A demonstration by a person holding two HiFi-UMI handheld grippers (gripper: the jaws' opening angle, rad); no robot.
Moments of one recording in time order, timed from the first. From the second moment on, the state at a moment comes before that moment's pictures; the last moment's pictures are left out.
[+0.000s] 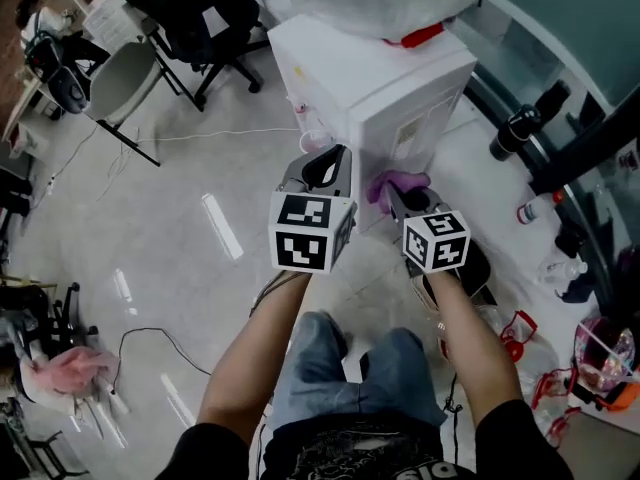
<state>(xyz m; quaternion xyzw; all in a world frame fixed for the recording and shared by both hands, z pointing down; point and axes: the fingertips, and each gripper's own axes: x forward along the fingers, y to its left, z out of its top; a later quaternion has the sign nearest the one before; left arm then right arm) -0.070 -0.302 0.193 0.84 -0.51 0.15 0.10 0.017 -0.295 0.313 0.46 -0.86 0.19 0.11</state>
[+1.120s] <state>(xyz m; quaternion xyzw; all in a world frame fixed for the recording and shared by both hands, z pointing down) -0.152 -0.288 -0.037 0.85 -0.50 0.13 0.07 -0.031 -0.288 -0.064 0.53 -0.85 0.04 0.07</state>
